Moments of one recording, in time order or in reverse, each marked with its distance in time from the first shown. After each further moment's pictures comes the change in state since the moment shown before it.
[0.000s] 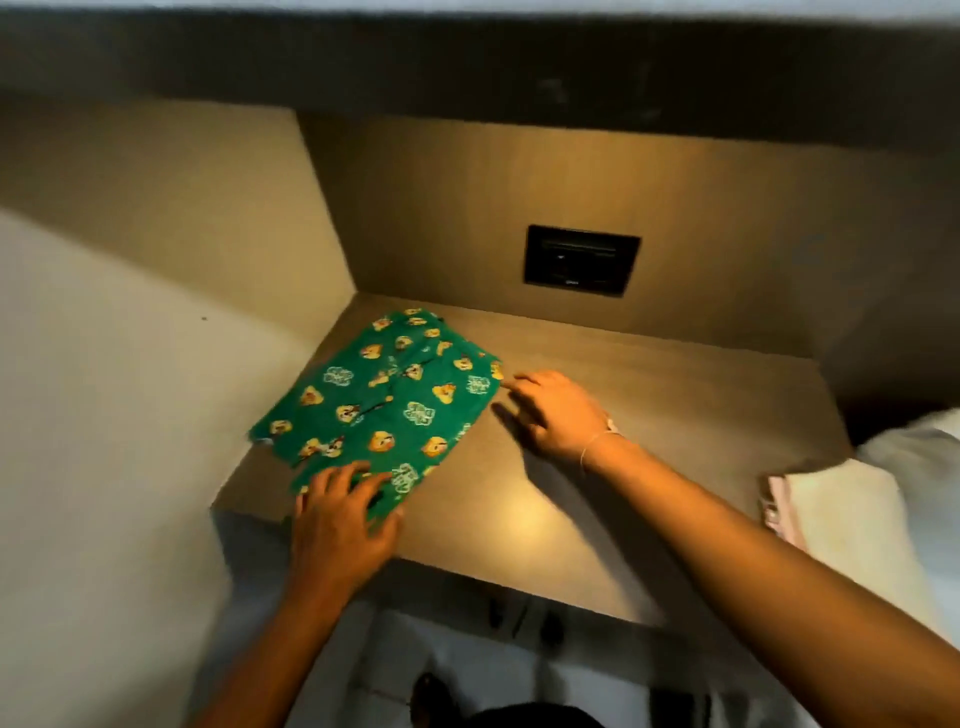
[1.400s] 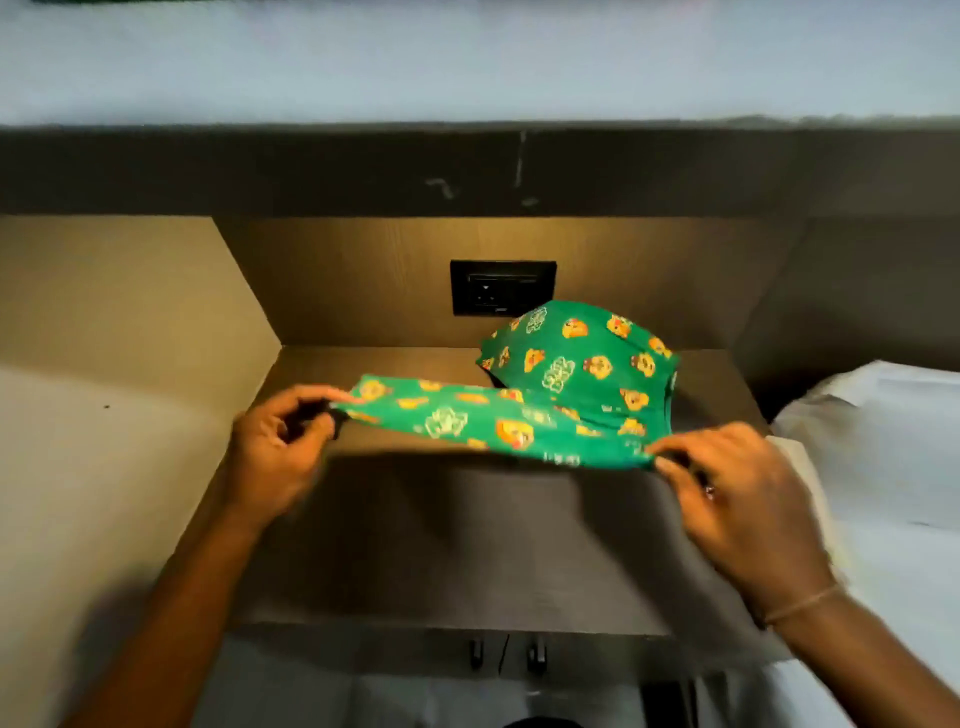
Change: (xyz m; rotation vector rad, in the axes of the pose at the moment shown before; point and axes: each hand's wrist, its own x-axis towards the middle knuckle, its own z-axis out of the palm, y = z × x) left_hand 0.106 0.045 -0.092 -1.007 0.099 0.219; right_hand -0.191 -0.001 -0.101 -0.129 0.606 0.293
